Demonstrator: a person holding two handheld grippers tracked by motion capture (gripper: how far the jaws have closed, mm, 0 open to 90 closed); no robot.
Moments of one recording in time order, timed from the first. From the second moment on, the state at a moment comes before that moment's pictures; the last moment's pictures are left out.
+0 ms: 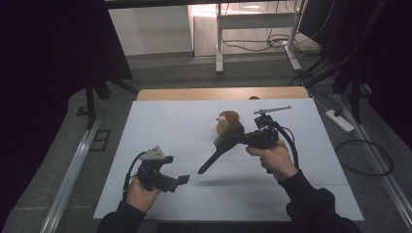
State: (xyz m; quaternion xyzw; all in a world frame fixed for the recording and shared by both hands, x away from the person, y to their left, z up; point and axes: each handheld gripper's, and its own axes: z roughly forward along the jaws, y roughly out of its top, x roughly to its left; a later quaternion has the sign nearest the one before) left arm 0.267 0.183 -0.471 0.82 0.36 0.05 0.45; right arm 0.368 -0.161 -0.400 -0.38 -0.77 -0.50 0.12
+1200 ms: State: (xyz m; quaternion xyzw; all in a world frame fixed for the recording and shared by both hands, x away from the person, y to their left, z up) left arm 0.244 0.225 -0.477 0.79 0.40 0.05 0.45; right arm 0.380 -0.195 -0.385 -0.41 -0.75 -0.52 0.07
